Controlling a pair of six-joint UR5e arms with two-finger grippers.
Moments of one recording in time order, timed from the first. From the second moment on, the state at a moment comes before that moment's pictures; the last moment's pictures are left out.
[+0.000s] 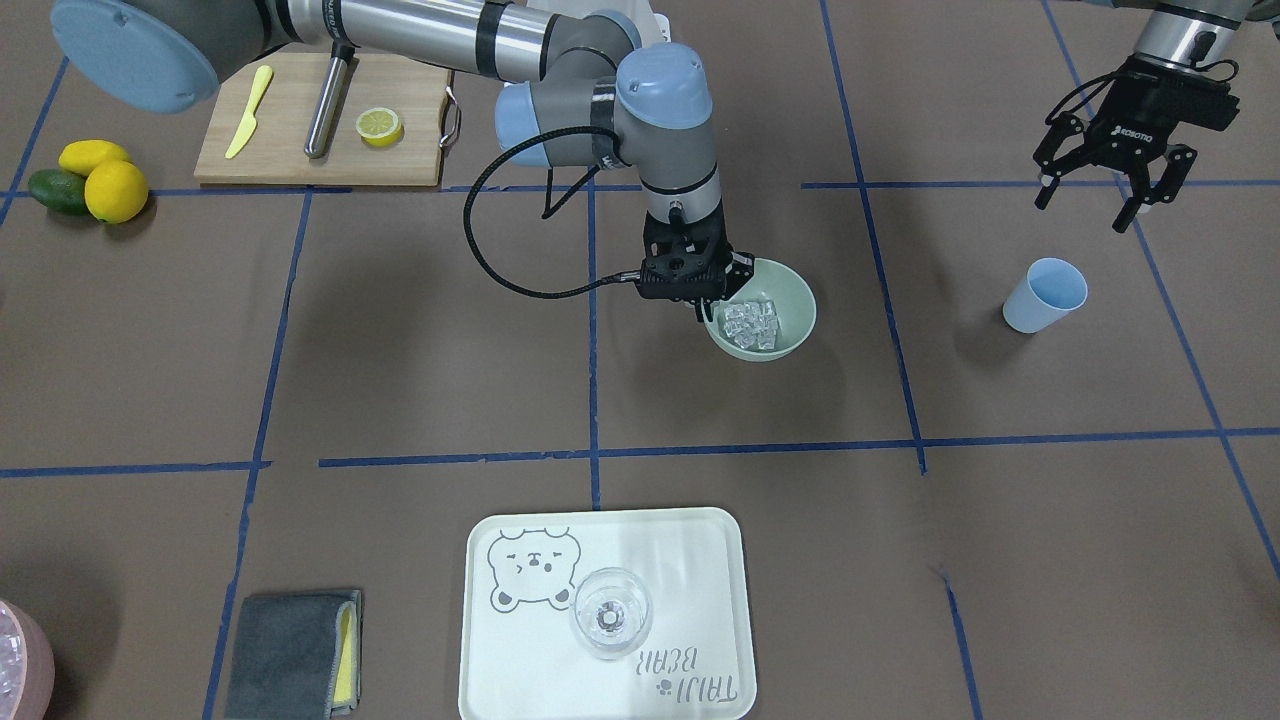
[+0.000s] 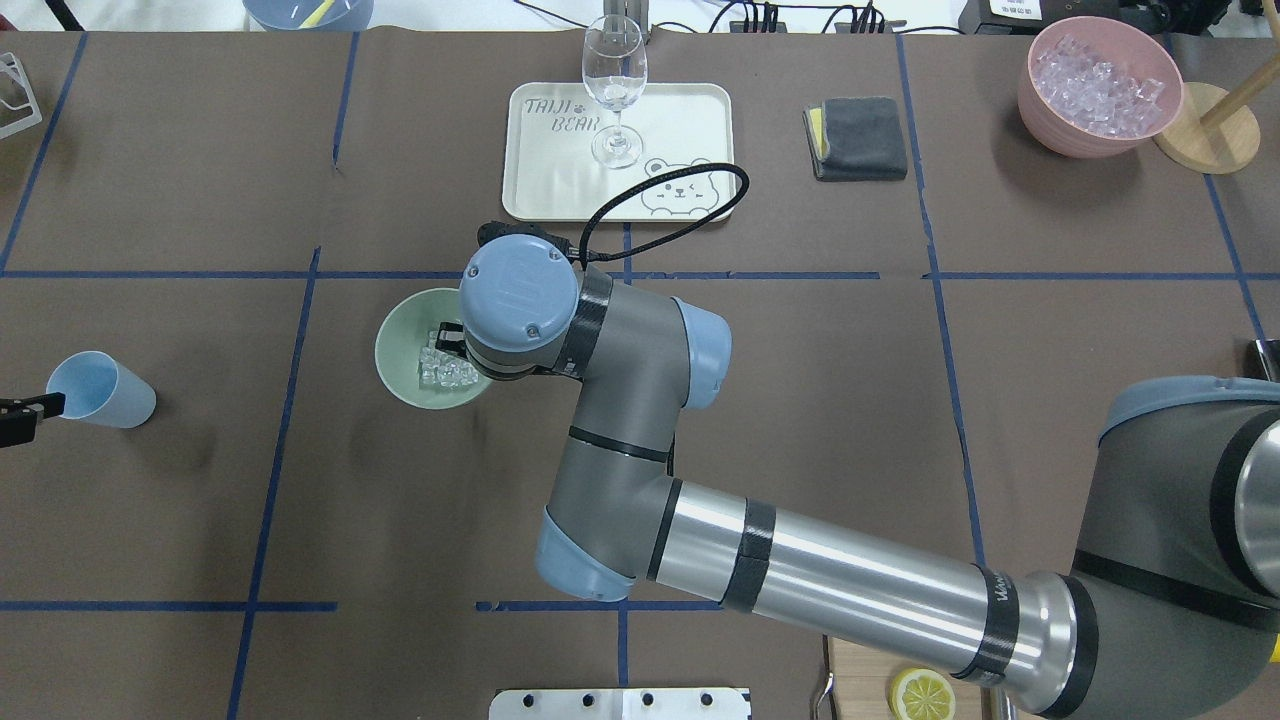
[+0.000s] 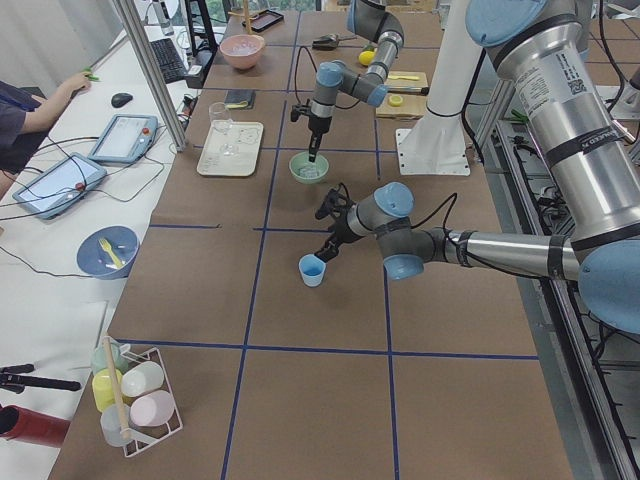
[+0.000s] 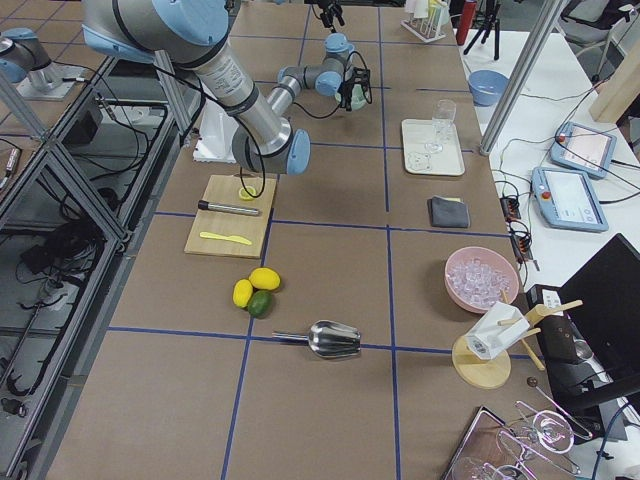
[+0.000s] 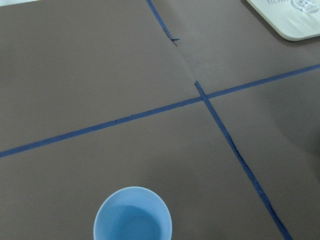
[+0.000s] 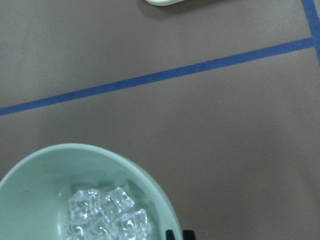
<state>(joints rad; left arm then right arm) -0.83 -1.14 -1.98 -2.68 -1.76 -0.68 0.43 -0.56 1.30 -1.28 1.73 1.49</state>
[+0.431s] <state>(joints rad) -1.16 -1.36 -1.98 -2.23 -1.97 -0.21 0.51 -0.73 1.58 -1.37 1.80 1.45</state>
